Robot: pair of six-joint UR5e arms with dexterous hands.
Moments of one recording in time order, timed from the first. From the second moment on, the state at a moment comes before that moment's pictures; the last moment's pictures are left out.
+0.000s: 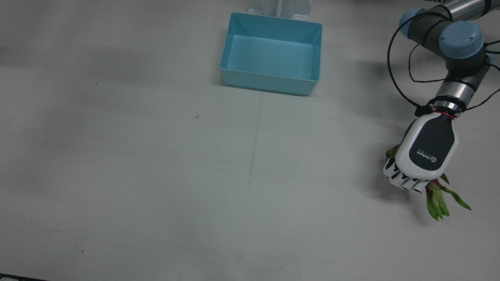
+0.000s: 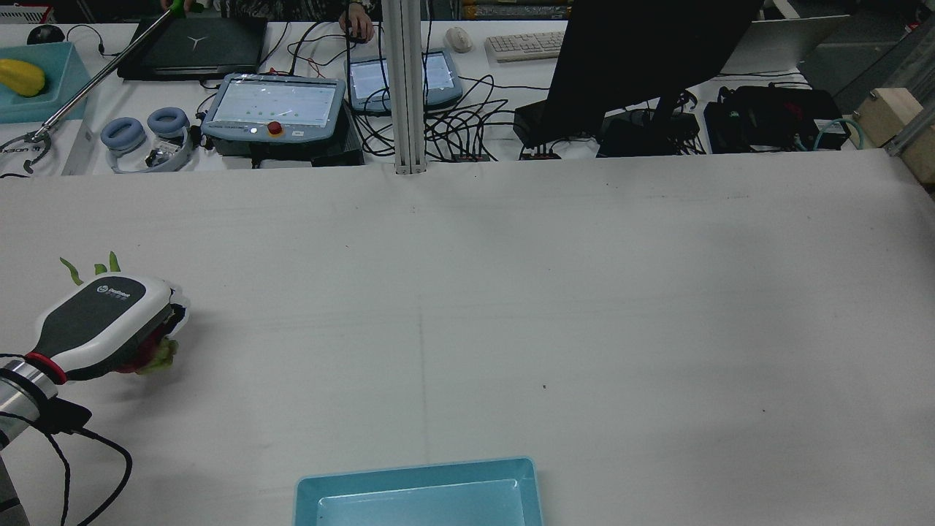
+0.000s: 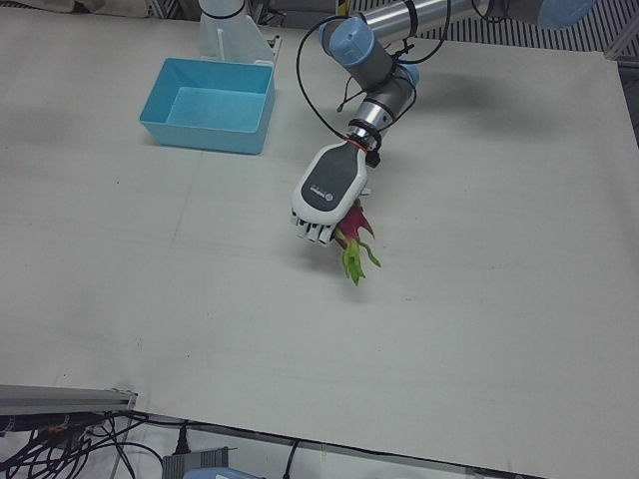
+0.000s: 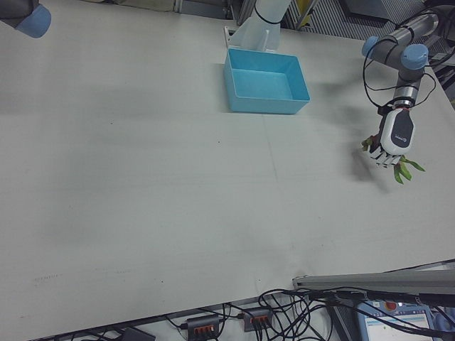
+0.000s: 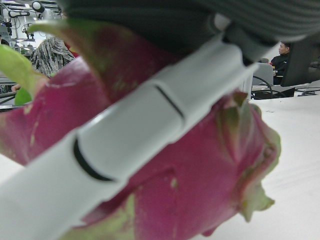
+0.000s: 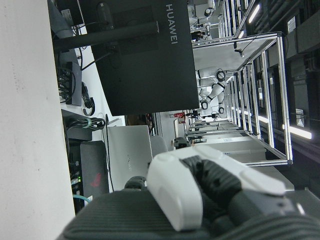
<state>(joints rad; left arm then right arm) -0.63 -1.78 -2.00 0.55 1.19 1.65 1.50 -1.65 1.62 -3.27 -1.57 0.14</state>
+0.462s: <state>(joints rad) -0.69 -1.91 -2.01 0.53 1.56 1.45 1.50 -1.65 1.62 -3.27 -1.57 0.14</state>
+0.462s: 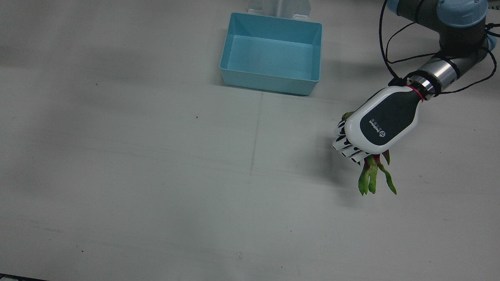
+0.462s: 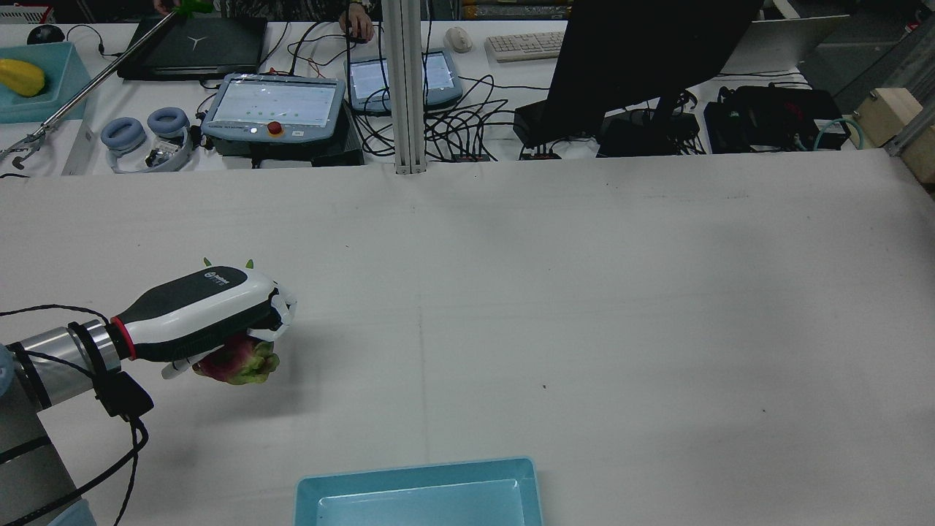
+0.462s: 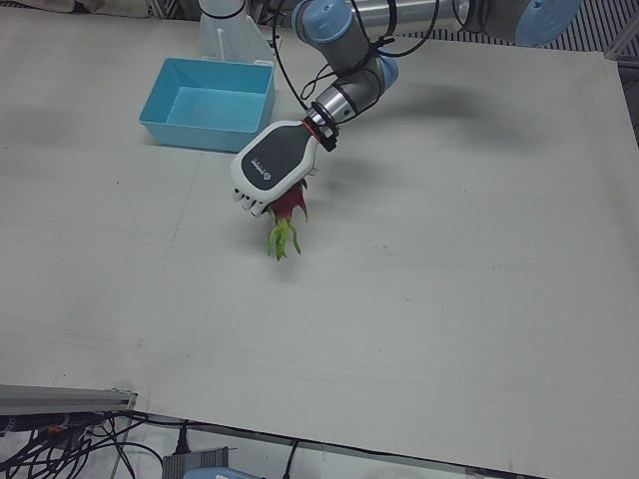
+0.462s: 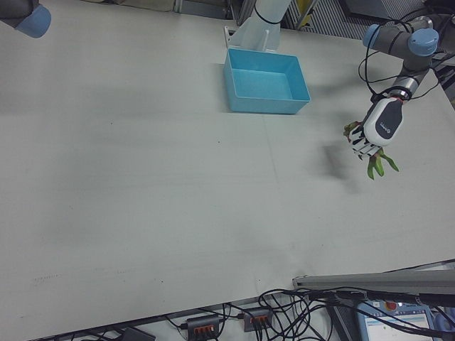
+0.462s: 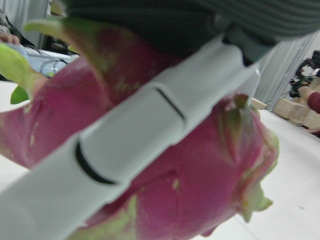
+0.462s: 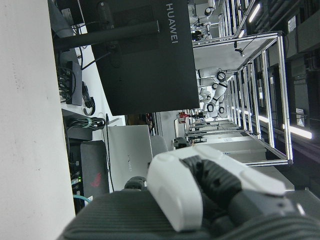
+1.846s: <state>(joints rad) -0.34 -1.97 -2.09 -0.07 1.91 0.74 1.50 -1.65 1.62 -3.27 -1.57 0.14</state>
